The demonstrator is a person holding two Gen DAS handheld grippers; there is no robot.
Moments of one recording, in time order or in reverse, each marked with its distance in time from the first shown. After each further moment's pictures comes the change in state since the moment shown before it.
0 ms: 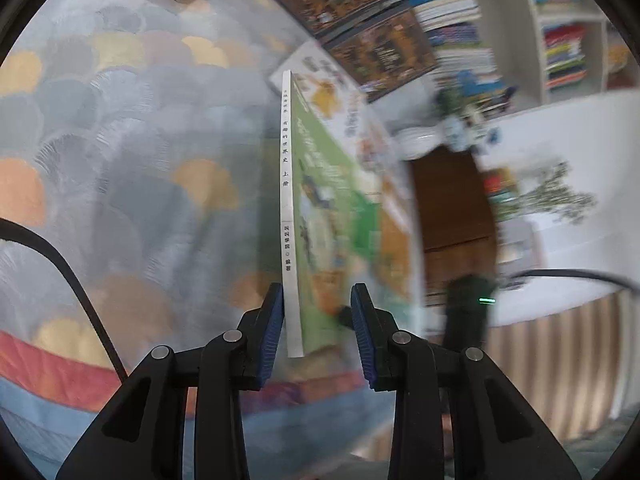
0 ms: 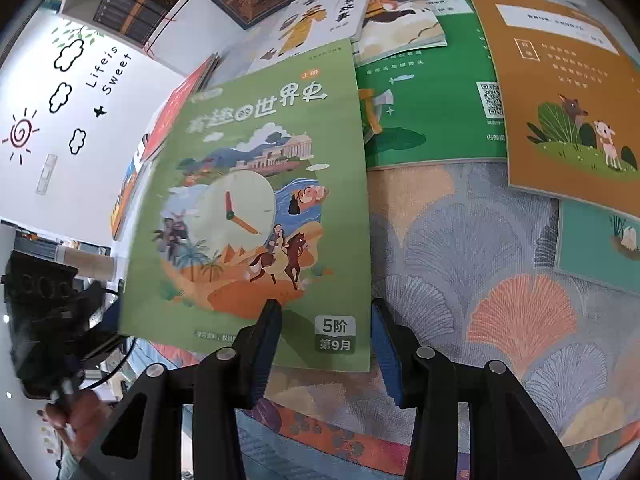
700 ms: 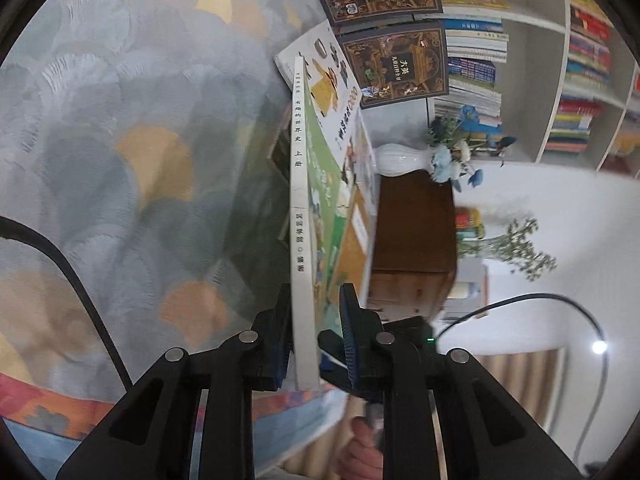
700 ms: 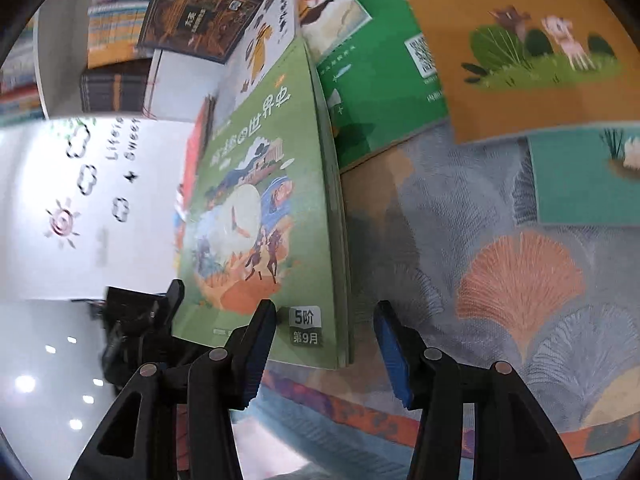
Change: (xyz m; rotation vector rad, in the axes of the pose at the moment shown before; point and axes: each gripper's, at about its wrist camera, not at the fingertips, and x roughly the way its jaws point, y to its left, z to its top) left arm 0.028 0.021 0.015 -0.276 0.061 -0.267; right arm -0.001 -0.054 0.003 0.337 0.051 0.355
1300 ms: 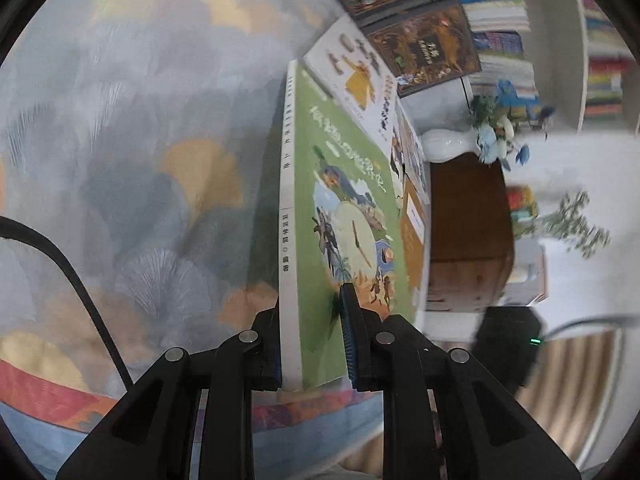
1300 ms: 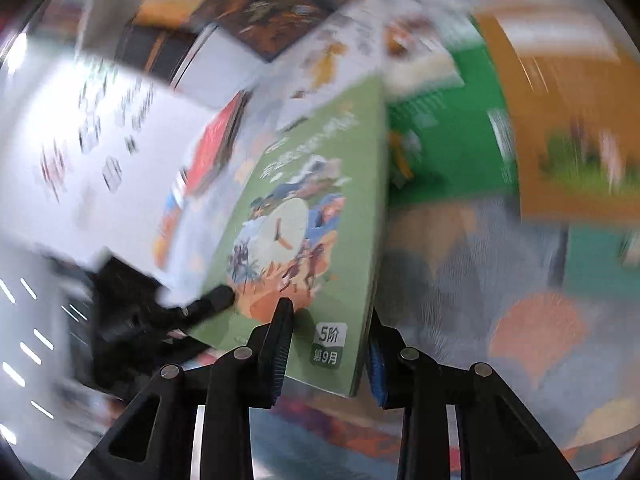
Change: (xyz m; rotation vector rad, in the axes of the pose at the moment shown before) left arm 0.003 -0.014 -0.006 0.147 -0.018 0.270; right arm 0.001 0.082 -0.023 -0.421 -0.139 -0.291
